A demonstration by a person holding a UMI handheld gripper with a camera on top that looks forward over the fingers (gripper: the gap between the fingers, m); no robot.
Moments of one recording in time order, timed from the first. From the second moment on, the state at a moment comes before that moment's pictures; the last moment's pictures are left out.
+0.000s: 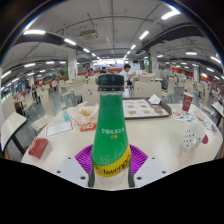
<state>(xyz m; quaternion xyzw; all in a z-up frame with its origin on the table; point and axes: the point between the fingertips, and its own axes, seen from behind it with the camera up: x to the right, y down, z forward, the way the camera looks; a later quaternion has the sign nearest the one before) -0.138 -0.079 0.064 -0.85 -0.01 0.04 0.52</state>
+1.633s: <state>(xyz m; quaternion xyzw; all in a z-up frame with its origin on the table) 0.310 -0.011 0.098 -0.81 -0.04 0.01 0.58</state>
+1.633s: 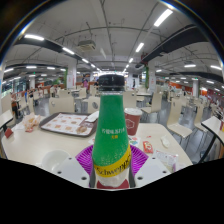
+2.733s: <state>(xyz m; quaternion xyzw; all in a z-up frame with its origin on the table) 0.296 -0.134 0.080 -0.89 0.05 0.01 0.45</state>
